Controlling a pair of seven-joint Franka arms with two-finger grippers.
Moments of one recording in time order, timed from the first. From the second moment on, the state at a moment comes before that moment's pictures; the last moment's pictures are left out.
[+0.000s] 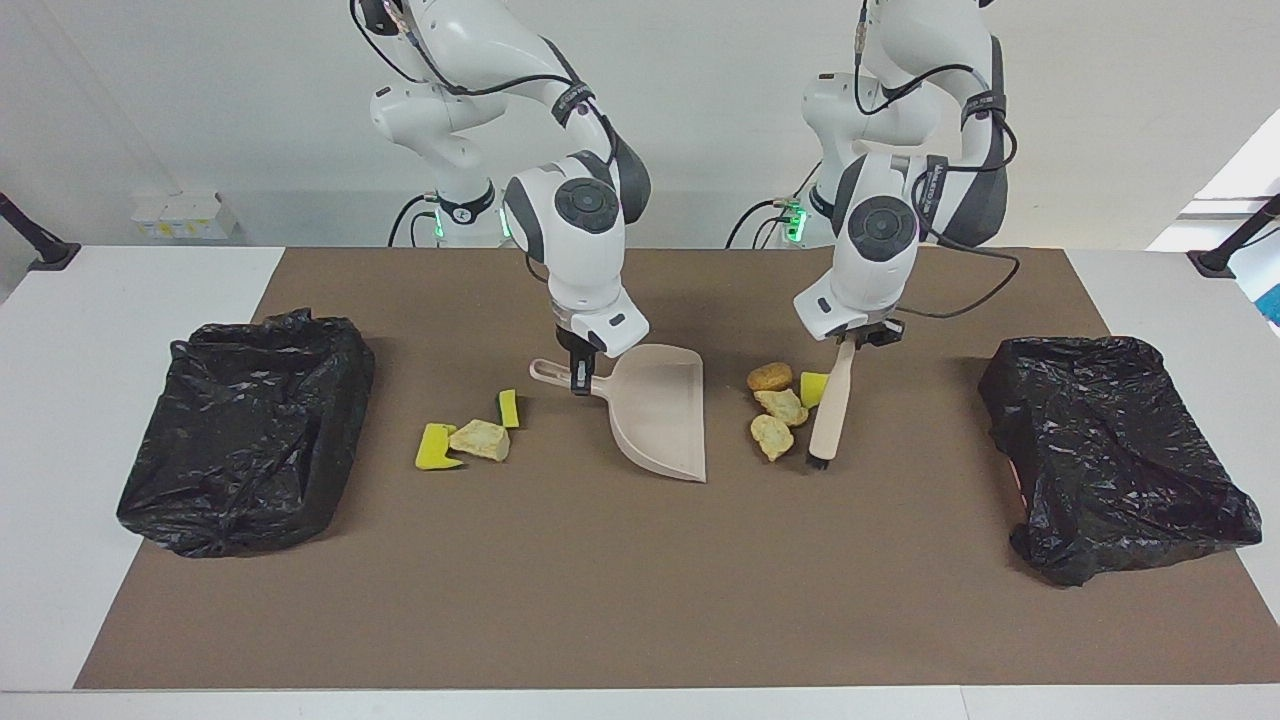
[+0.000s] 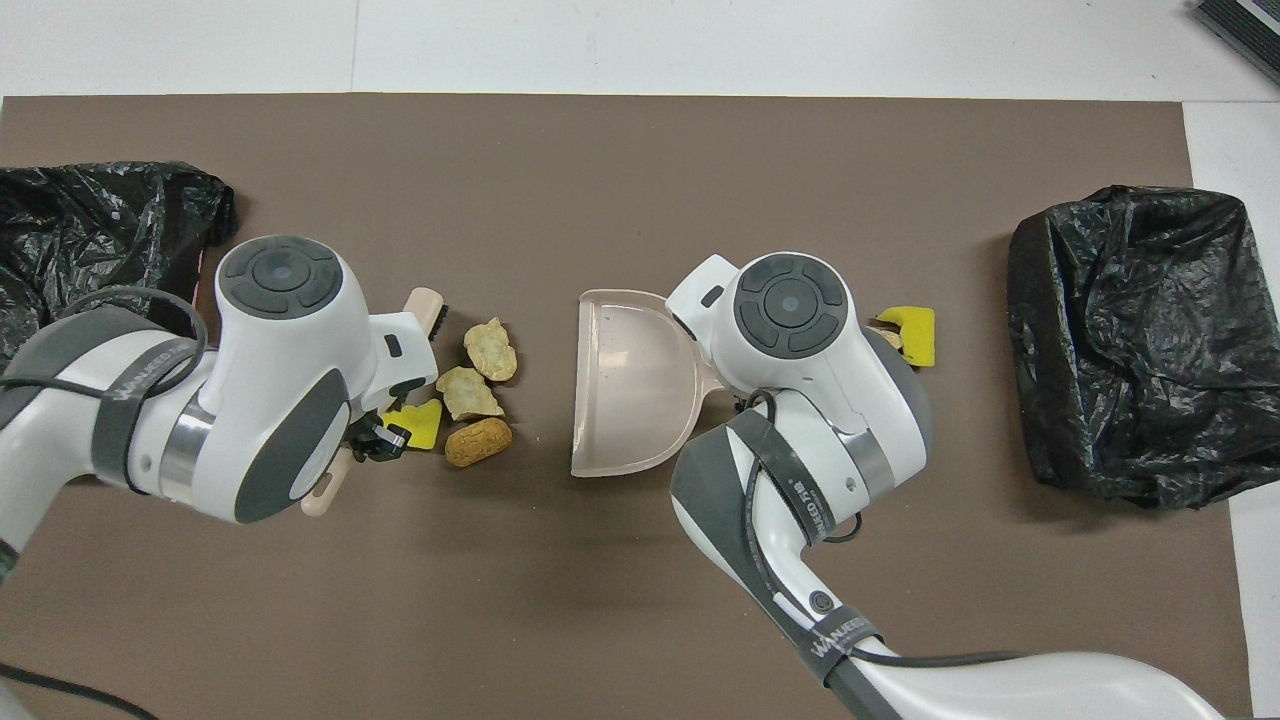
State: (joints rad) left arm -0.39 0.05 0.02 -1.97 0.13 1.68 -0.04; right arm 0.46 0.28 0.03 -1.80 -0.09 2.05 -1.02
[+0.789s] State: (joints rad) left arm -0.39 -0.16 0.02 -2.32 0.09 1.84 -0.69; right arm 0.45 0.30 0.02 -1.84 -0.10 2.18 -1.11
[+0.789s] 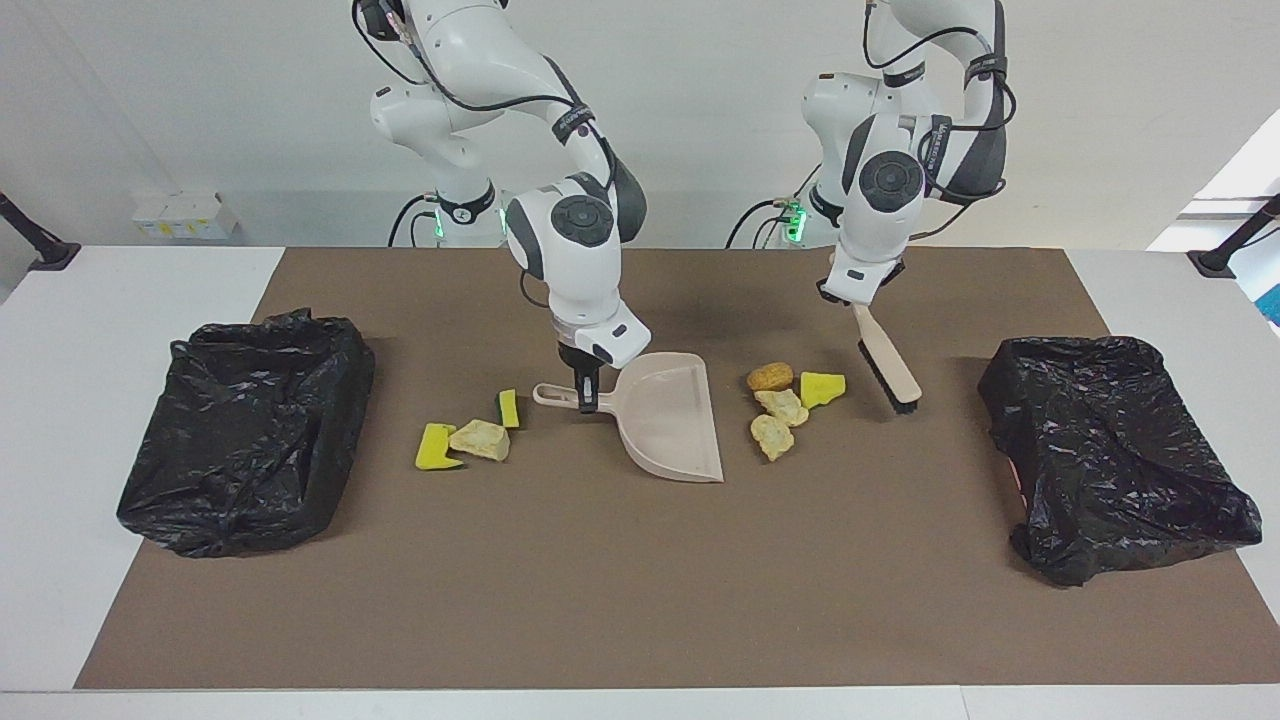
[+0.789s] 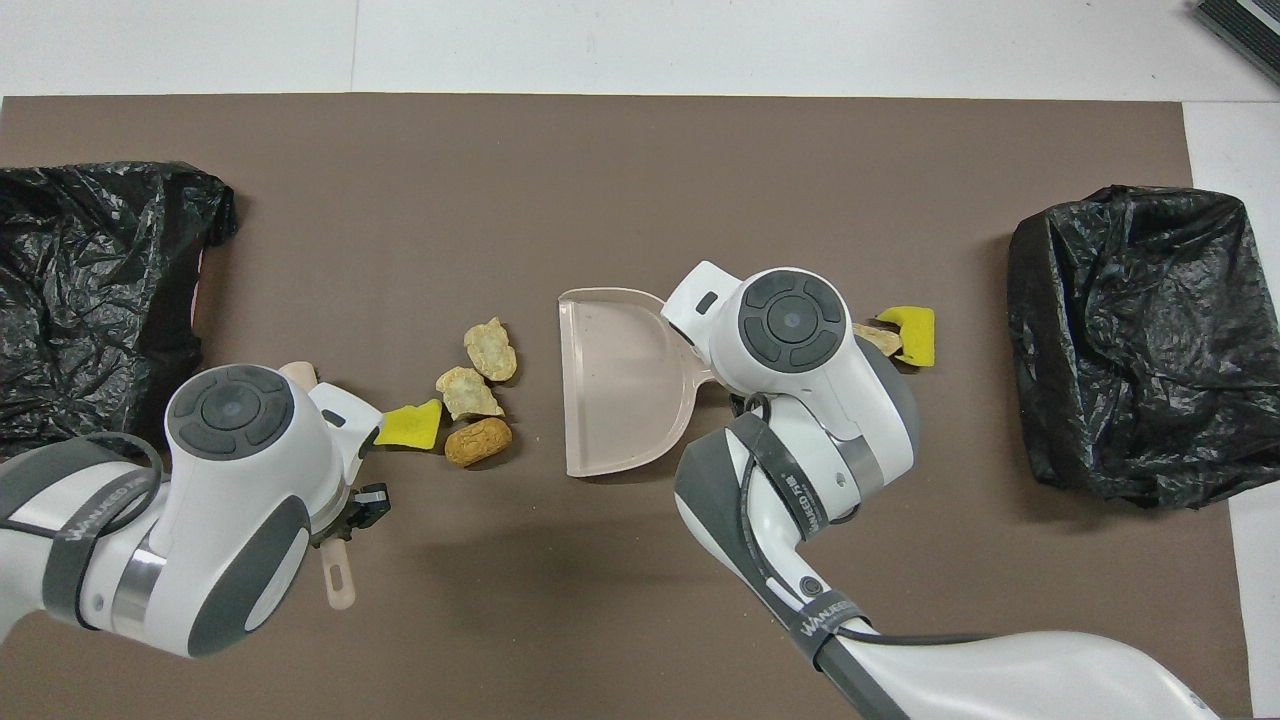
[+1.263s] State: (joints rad) left arm -0.50 -0.14 0.01 -2.39 -0.06 2.01 -0.83; right arm 0.46 0.30 0.03 -1.84 -0.10 2.18 -1.11
